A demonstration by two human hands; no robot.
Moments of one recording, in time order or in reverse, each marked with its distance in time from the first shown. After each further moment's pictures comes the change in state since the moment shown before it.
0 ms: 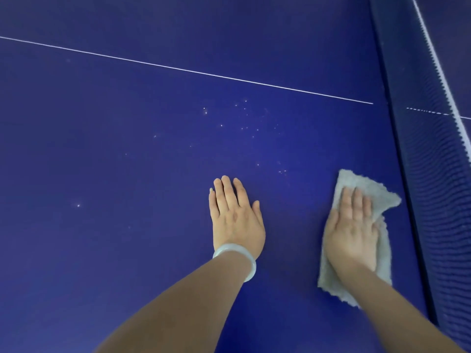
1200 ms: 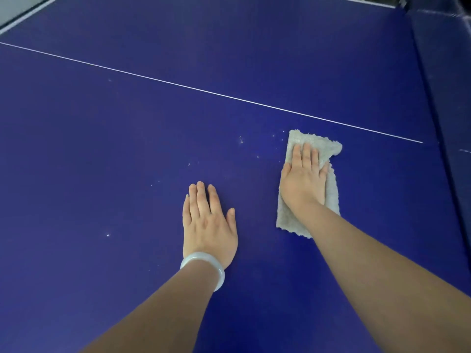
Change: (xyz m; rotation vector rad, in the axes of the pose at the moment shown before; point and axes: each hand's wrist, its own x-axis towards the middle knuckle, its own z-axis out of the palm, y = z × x) left_hand 0.071 -0.106 -0.017 -0.020 0.039 -0.114; right_hand 0.130 -0.204 0.040 -0.032 -0.060 -0.259
